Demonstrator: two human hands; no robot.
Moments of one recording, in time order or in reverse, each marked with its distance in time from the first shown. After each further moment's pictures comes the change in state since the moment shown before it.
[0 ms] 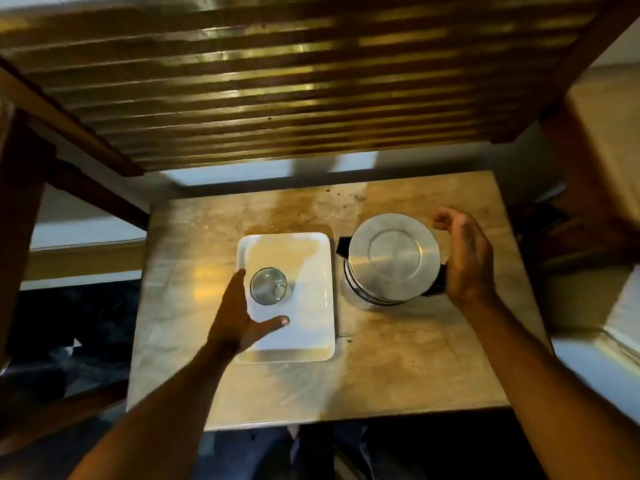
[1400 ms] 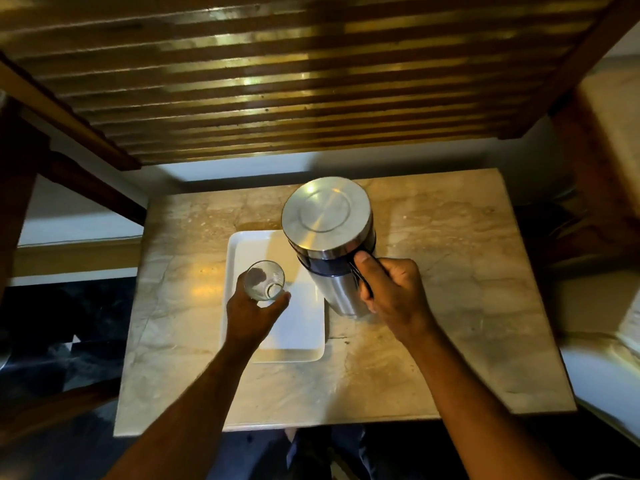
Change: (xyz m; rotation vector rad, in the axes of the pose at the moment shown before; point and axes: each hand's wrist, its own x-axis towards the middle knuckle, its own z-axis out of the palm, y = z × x) left_hand -0.005 0.038 0.034 -0.185 0.312 -0.189; right_hand -0.054 -0.019 0.060 0.361 -0.390 0.190
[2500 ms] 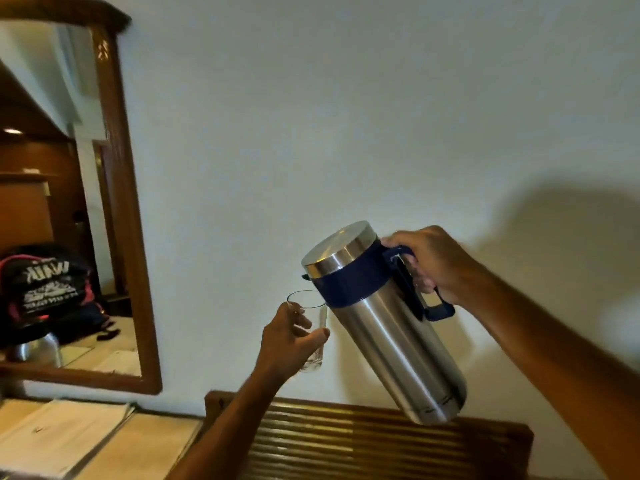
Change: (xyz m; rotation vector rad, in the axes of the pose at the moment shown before) left_hand -0.061 0.508 -0.338 -0.216 0.242 0.618; right_hand -0.088 -0.668 0.035 -0.281 -0.142 -0.595
